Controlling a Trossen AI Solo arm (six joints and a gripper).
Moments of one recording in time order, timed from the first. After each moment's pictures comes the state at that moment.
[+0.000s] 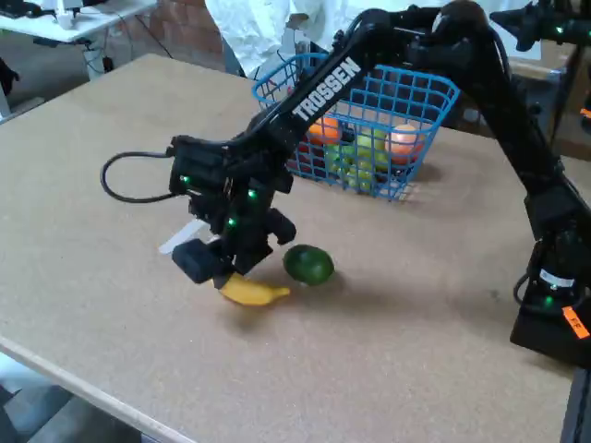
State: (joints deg) arm 22.1 123.8 79.4 -24.8 -0.6 35.4
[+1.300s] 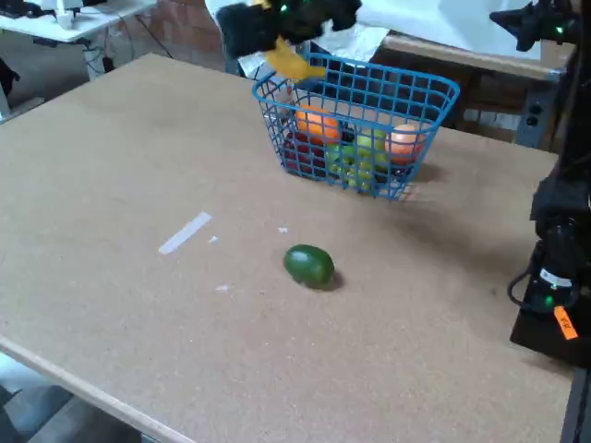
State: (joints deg) arm 4.8 93.1 84.8 -31.6 32.6 21.2
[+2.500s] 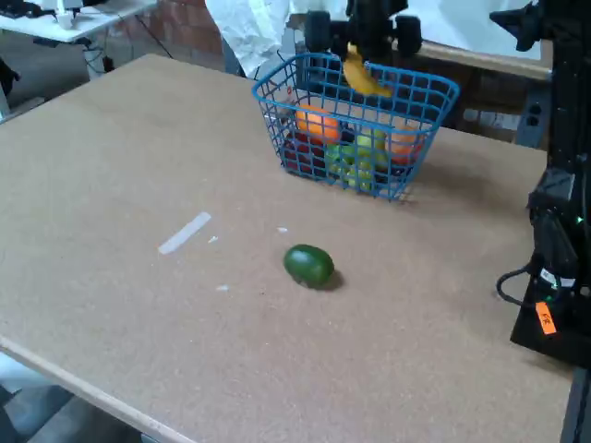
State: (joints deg) arm -21.8 103.7 84.7 -32.2 17.0 28.4
